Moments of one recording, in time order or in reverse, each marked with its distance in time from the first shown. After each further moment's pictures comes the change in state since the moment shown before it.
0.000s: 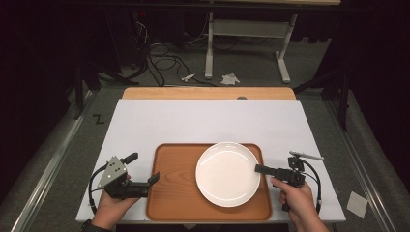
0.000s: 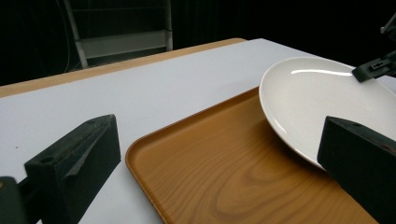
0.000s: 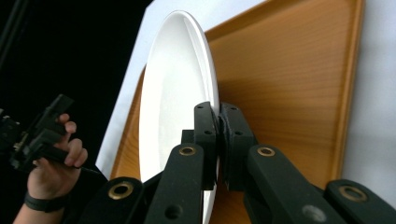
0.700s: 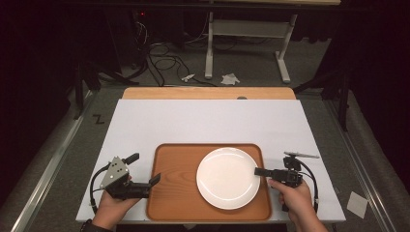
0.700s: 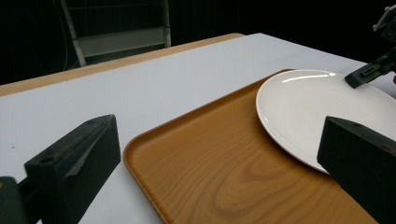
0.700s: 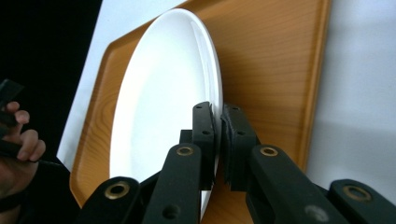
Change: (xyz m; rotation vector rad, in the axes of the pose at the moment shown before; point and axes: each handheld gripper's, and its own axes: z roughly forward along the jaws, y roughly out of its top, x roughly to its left) left arm -0.003 -0.001 0.003 0.014 -0.007 0.023; right arm -0.003 0.001 0.009 0.067 -0.135 -0.030
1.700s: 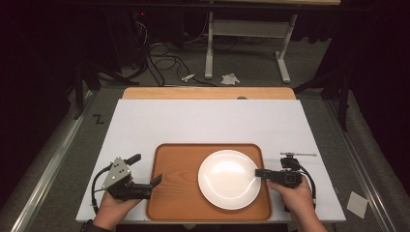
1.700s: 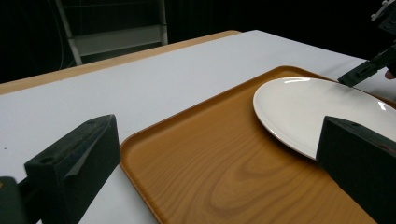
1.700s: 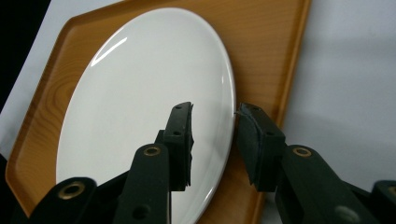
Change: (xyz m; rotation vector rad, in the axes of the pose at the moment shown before) left arm -0.003 -0.001 0.002 0.009 -0.007 0.005; right arm 0.009 -0.001 -0.001 0.011 -0.147 -0.153
